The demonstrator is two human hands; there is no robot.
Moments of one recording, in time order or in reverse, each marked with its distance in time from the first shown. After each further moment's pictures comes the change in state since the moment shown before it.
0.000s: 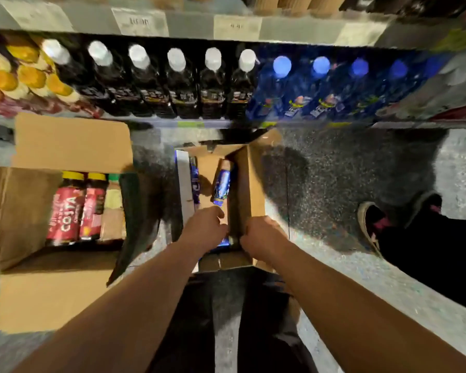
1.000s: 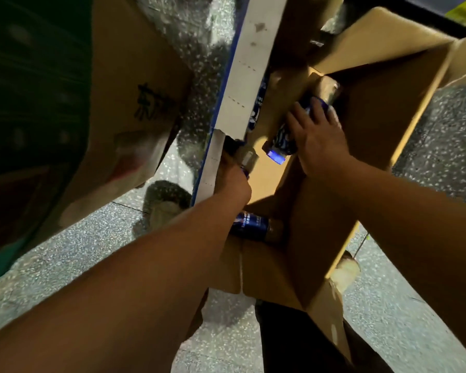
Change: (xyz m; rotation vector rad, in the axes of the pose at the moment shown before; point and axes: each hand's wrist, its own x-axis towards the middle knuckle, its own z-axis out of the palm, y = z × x) left_hand 0.239 -0.139 0.152 -0.179 0.027 -0.454; right_hand 0.344 0.009 0.112 -1.024 0.266 -0.505
